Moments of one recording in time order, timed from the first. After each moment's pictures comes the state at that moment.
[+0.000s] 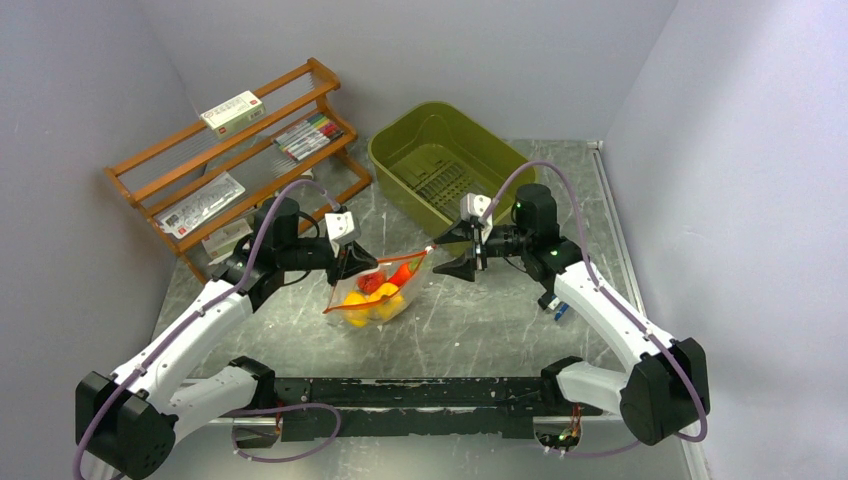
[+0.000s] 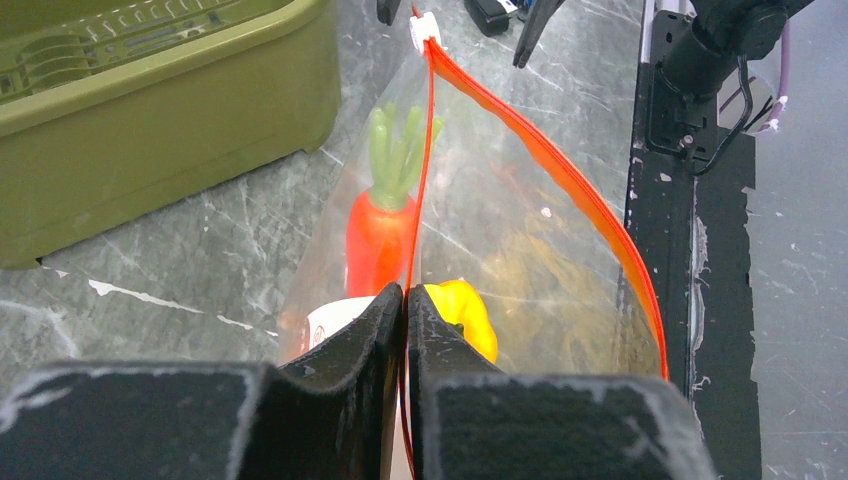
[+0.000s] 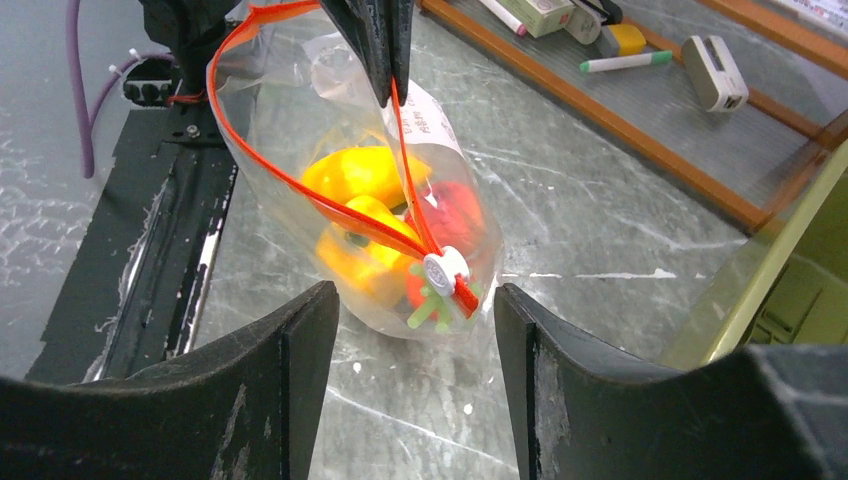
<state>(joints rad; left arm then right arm) -0.45 1.00 0.77 -0.21 0.82 0.29 0.40 1.16 0.82 -0.05 -1.11 -0.44</state>
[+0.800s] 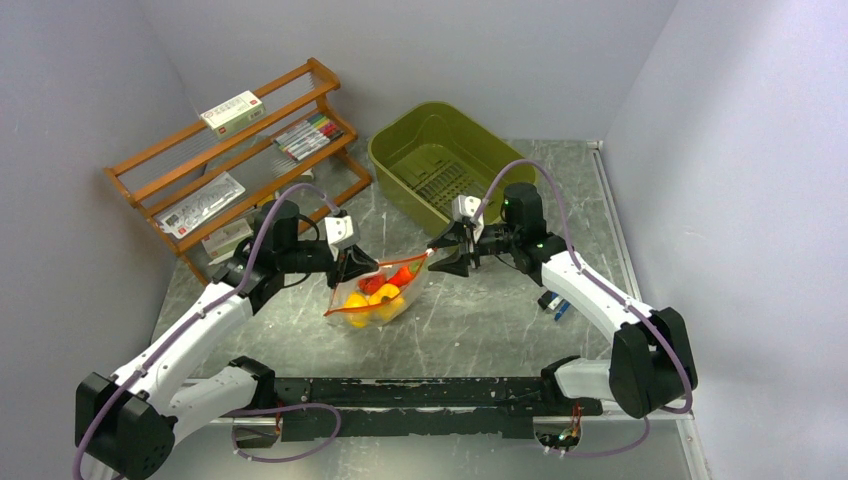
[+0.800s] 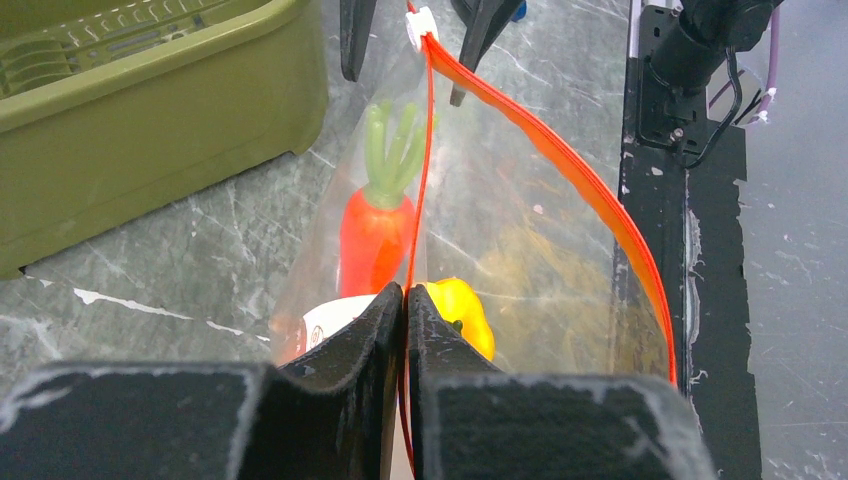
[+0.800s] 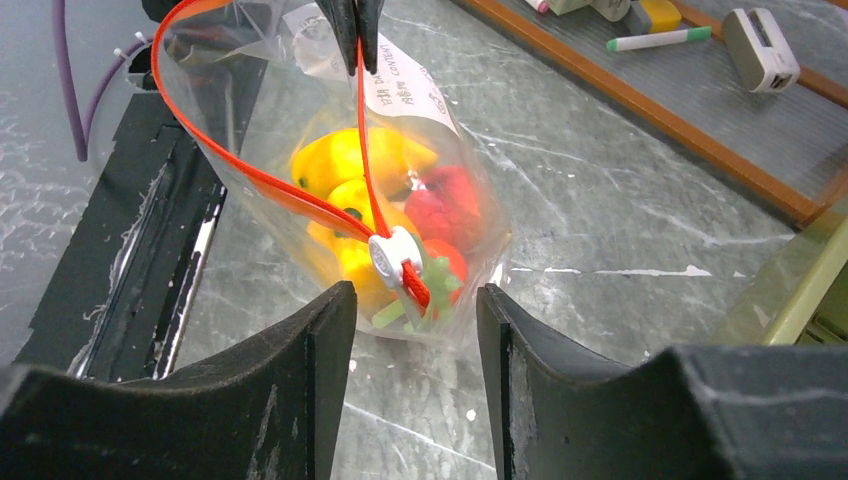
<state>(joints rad) -0.45 0.99 0.74 -0.18 0.85 0.30 0.40 1.29 0.81 0.03 -1.15 -0.47</state>
